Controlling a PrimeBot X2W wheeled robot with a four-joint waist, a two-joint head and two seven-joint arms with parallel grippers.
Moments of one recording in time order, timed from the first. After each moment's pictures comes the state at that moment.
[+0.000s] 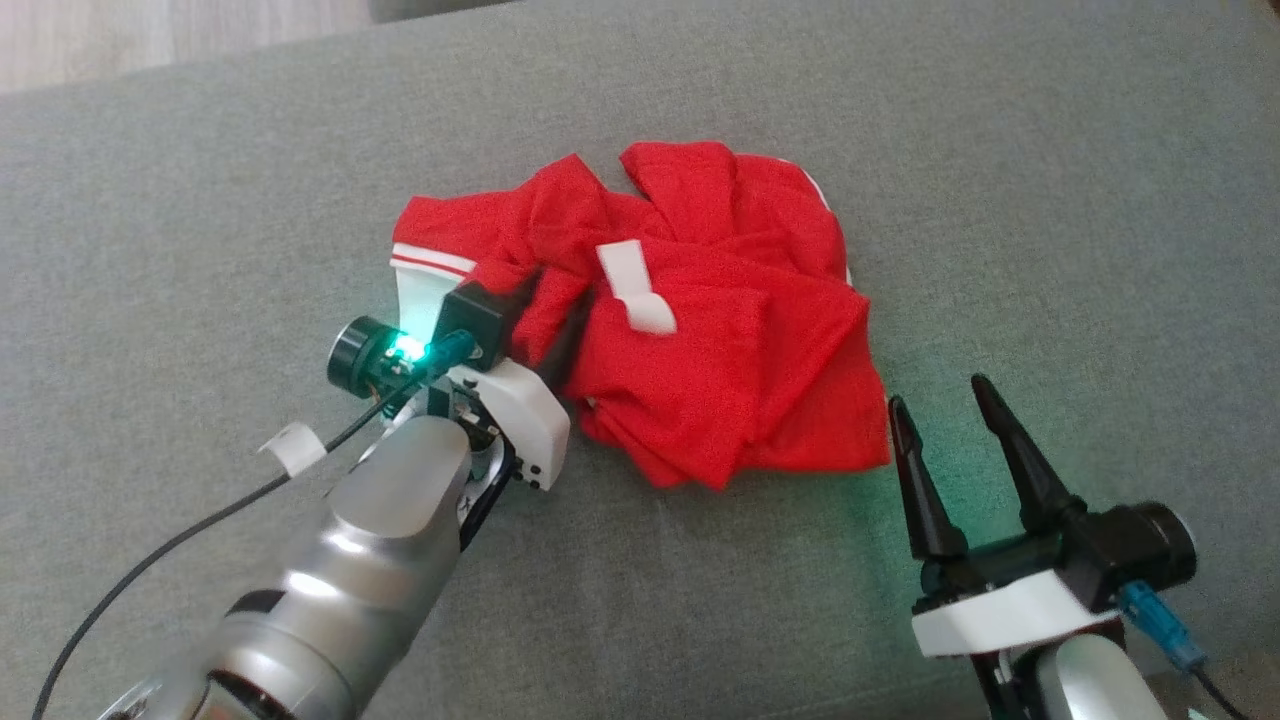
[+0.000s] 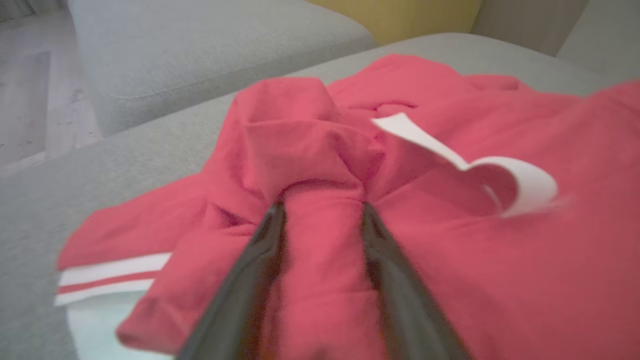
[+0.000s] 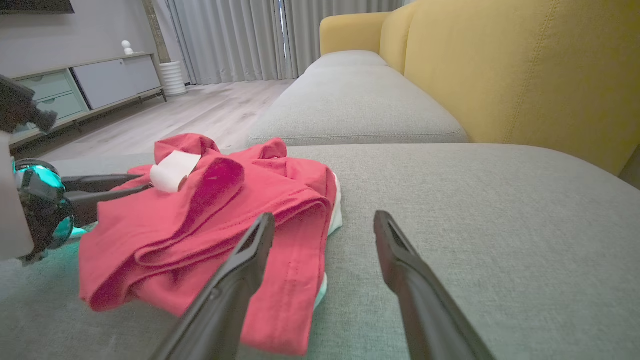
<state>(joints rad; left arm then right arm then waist) -0.82 0.06 -0.90 1.02 -0.57 -0.08 -0.20 0.02 -0.05 0.16 0.09 0.05 0.12 -0.26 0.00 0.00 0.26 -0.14</state>
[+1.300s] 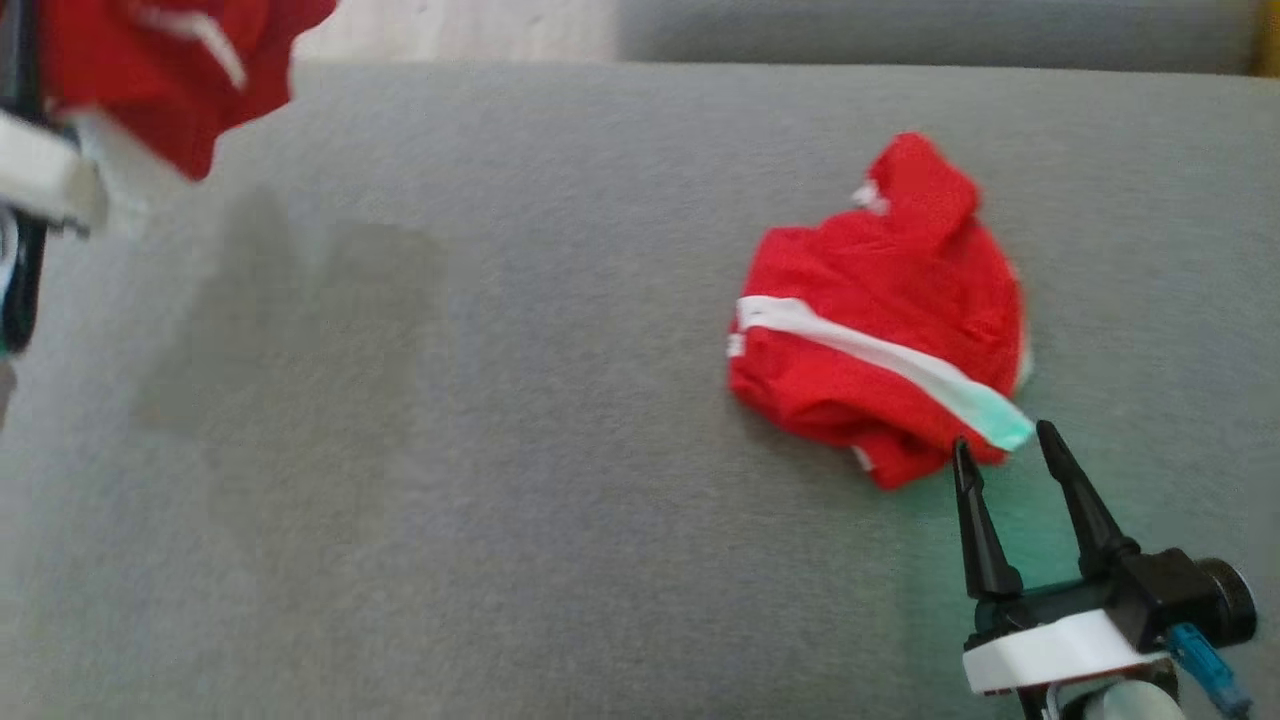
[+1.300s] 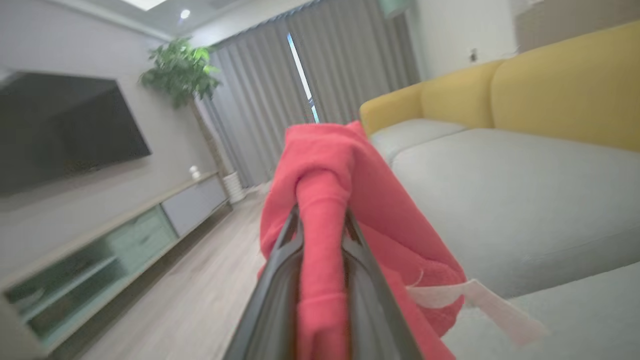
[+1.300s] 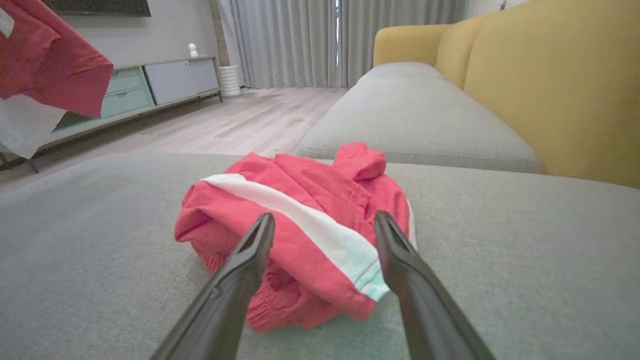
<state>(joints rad) -1.03 0.58 -0.65 0.78 -0.57 -0.04 -0.25 0.10 -0.05 0.06 0.09 0.04 0.12 -0.26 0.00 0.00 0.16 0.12</state>
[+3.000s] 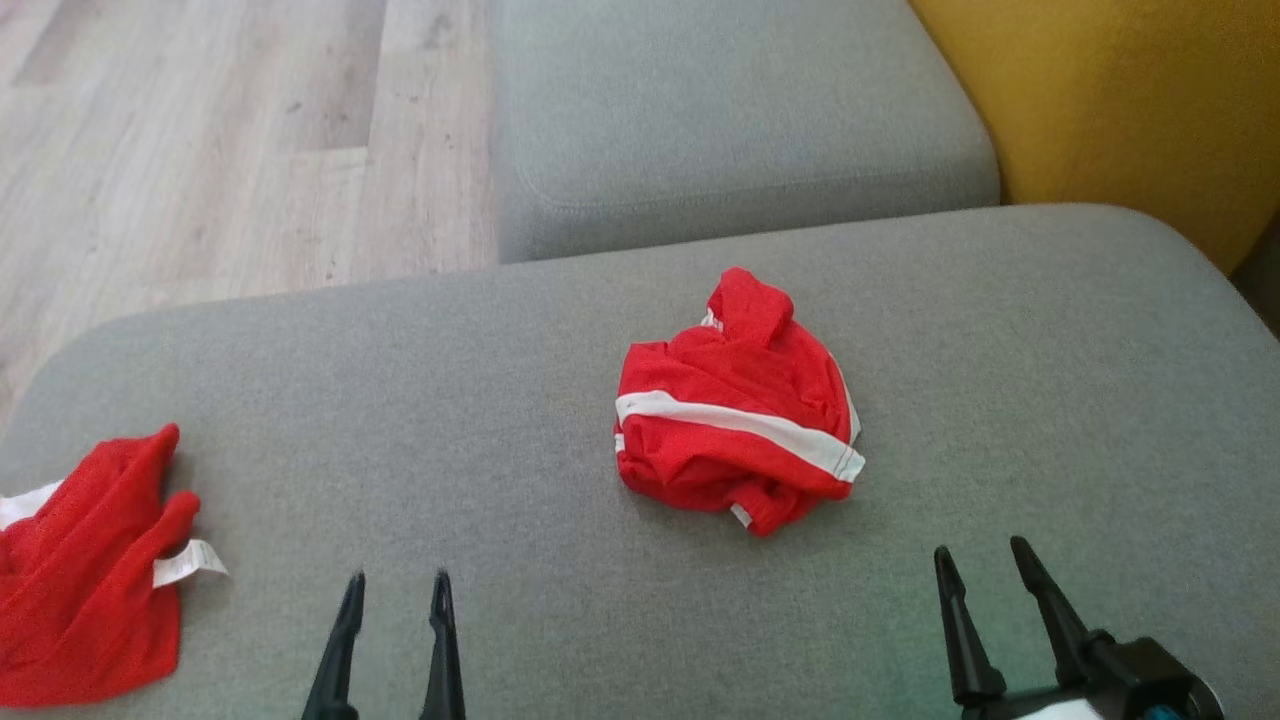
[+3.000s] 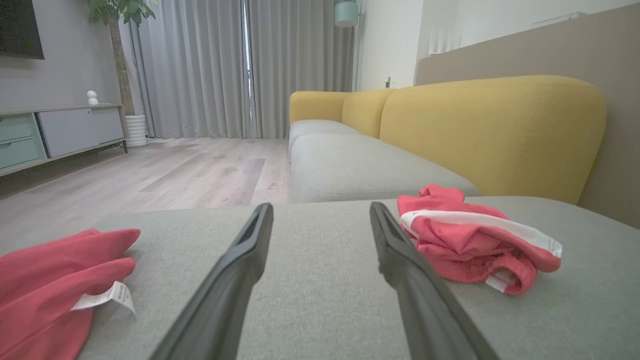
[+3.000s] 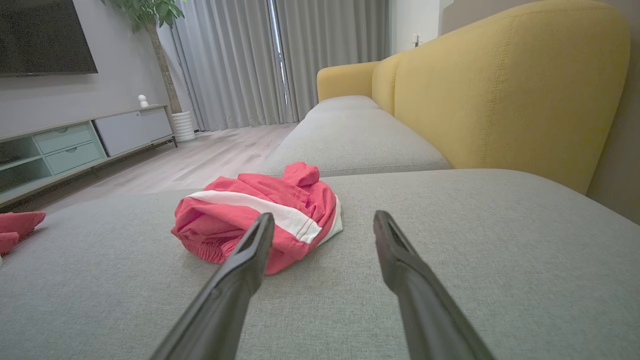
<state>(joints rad) 0.24 0.07 -0.23 0.05 -0.15 0.11 -0.26 0.21 -0.05 0.09 0.16 0.10 0.12 -0.26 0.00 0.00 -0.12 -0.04</state>
